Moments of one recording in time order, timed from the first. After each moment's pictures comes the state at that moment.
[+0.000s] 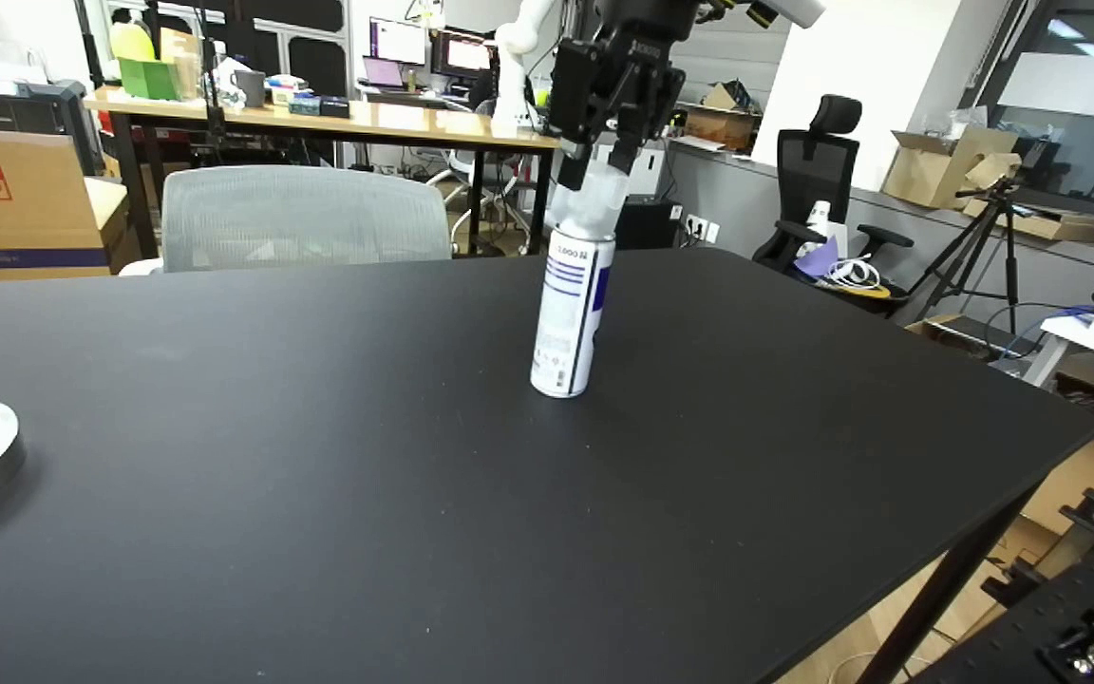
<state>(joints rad) 0.07 -0.05 0.03 -2.45 0.11 2.55 -0.39</state>
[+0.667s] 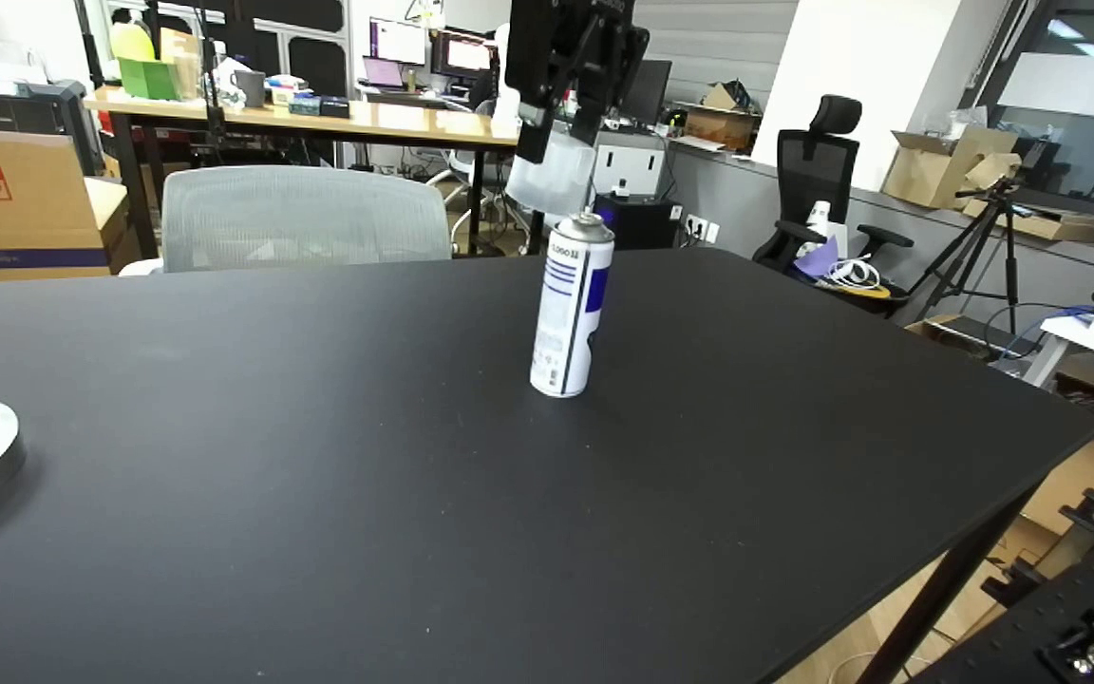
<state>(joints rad) 0.12 -0.10 0.07 -2.45 0.11 2.49 -0.41</state>
